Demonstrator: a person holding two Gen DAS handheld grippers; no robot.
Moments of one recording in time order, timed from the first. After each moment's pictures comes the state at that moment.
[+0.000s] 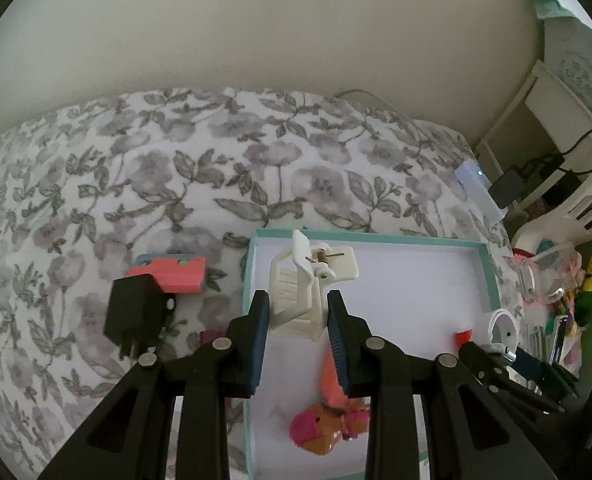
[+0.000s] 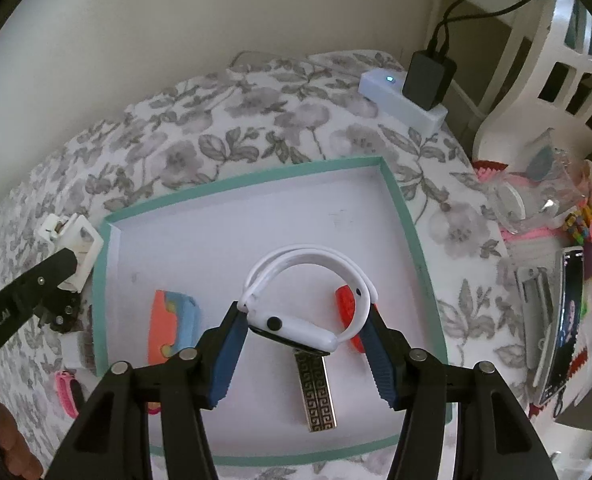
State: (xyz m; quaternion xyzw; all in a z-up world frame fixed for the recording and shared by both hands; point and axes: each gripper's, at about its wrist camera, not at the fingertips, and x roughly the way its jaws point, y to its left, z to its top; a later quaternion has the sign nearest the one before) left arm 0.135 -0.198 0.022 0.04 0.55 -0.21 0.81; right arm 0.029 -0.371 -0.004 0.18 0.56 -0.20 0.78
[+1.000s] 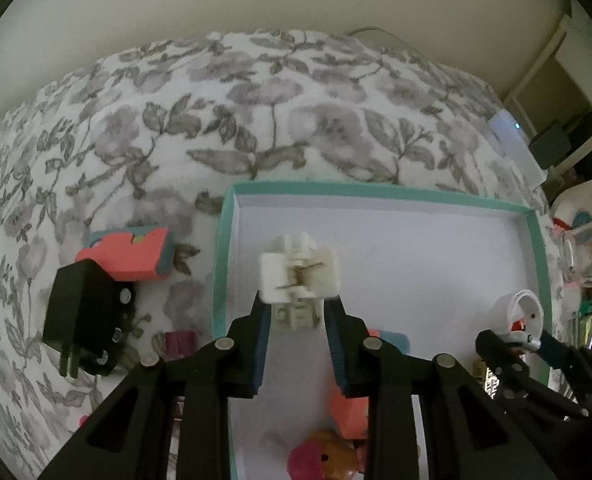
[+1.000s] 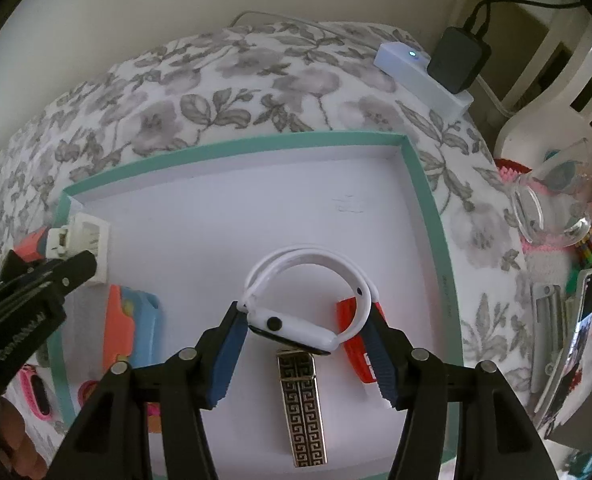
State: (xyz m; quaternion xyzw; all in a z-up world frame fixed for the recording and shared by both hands) left arm 0.145 -0.225 -0.044 0.08 0.60 -0.19 0.77; right arm 0.050 -0.370 -0.044 0.13 0.60 -0.20 0.76
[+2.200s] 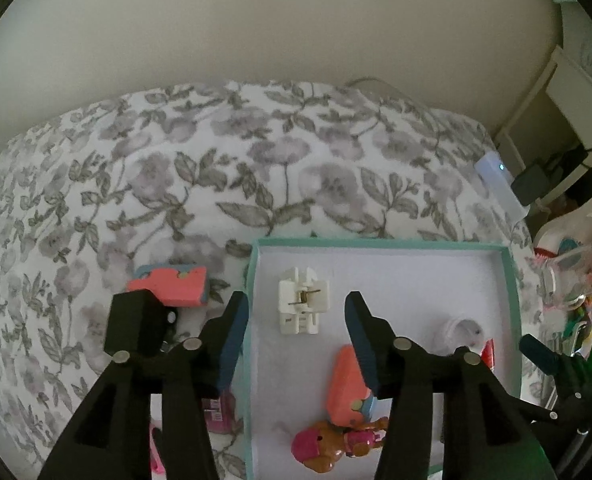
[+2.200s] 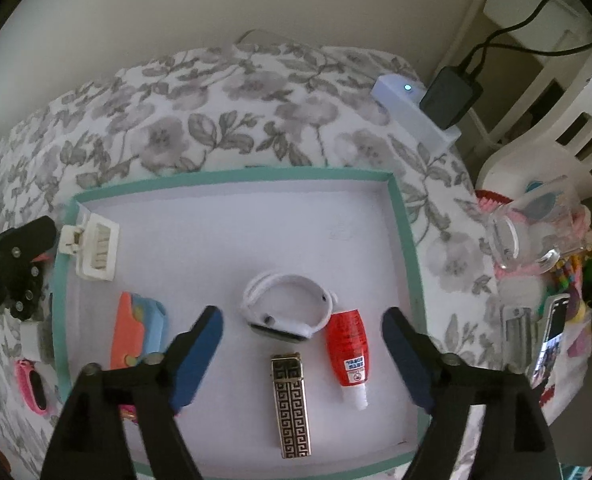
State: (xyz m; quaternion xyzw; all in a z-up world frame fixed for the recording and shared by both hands) left arm 0.146 -0.218 0.017 0.07 0.56 -0.17 0.81; right arm 0.054 -0.369 -0.012 0.09 0.59 -0.21 0.77
